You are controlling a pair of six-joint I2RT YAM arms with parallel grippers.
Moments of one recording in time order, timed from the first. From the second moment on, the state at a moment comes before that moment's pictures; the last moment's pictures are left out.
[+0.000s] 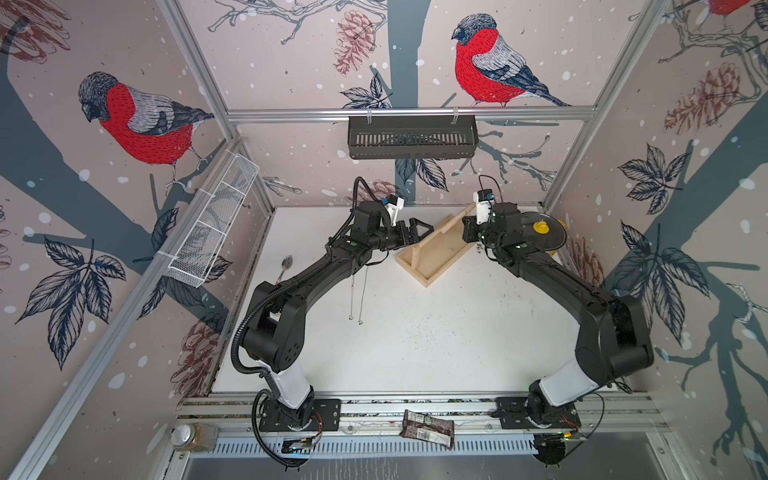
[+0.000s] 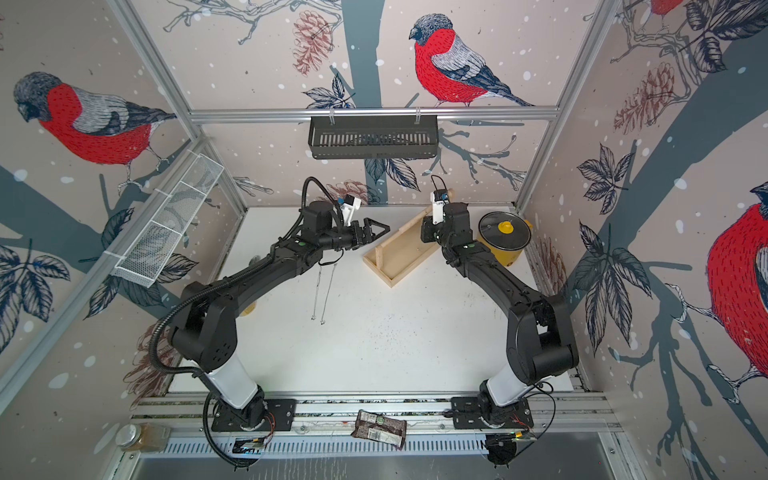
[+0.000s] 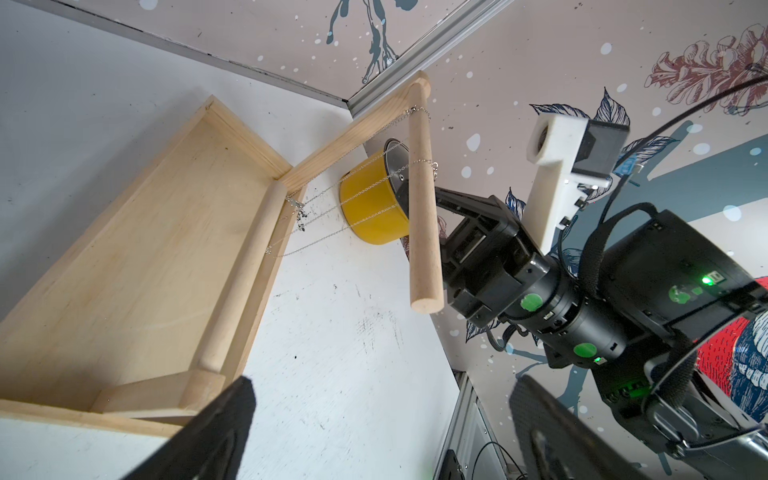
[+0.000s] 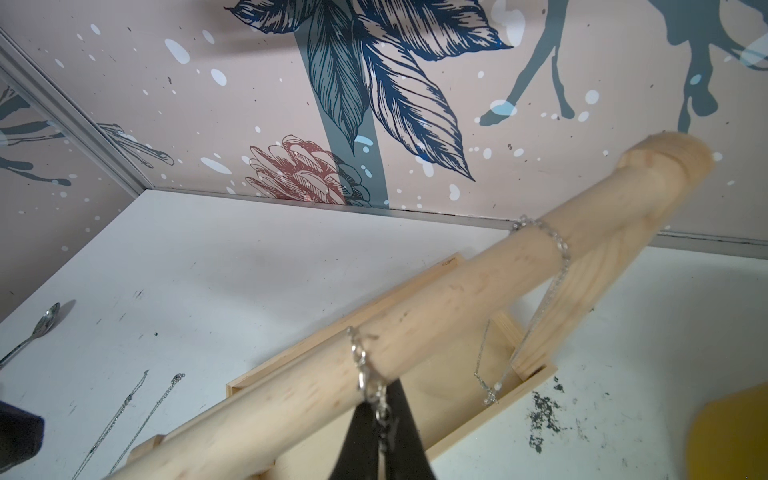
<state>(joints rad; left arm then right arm) -0.48 1.73 1.32 0.06 0.67 -0.75 0.32 1.58 1.16 0.04 -0.12 0.13</state>
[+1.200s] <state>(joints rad) -0.47 1.73 1.32 0.06 0.68 -0.75 0.46 1.53 1.30 -0.09 -0.01 0.00</state>
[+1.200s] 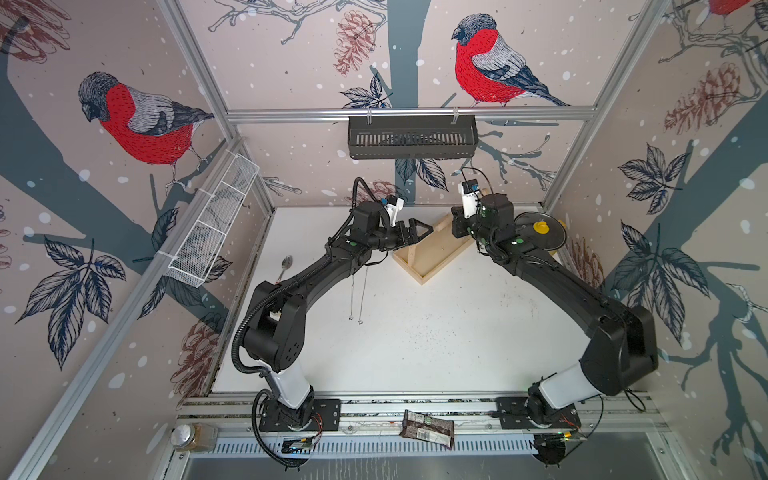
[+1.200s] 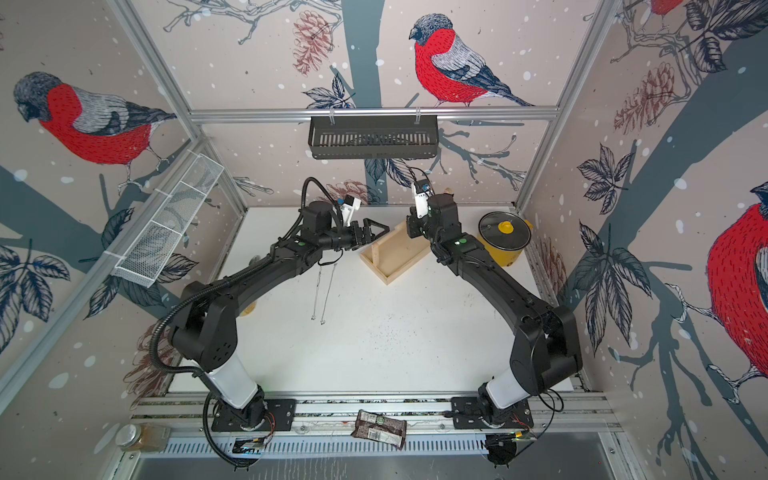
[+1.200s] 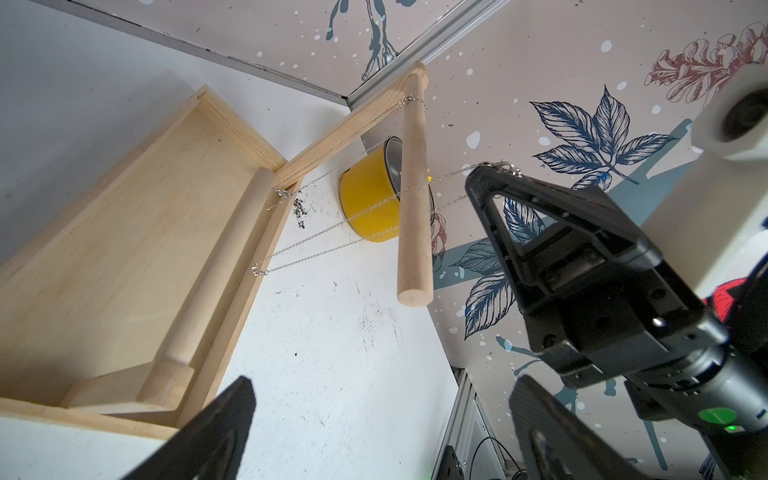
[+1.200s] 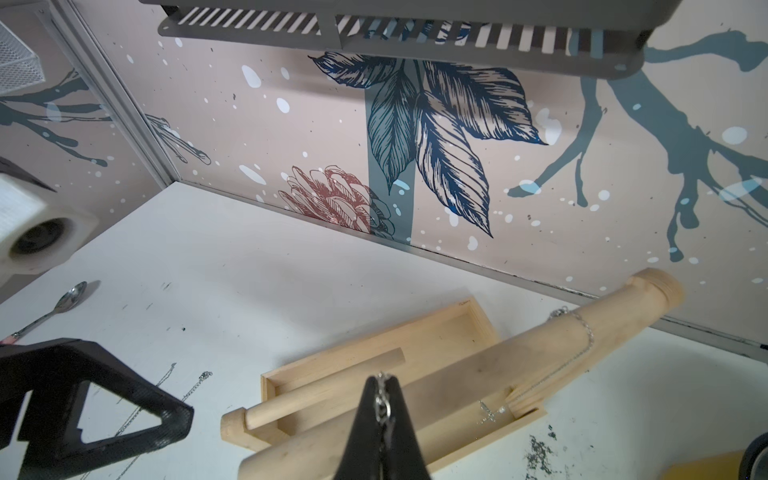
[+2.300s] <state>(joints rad) -0.44 1.74 1.33 0.02 0.64 -0.65 0.58 1.55 1.42 -0.18 0.04 -0.05</state>
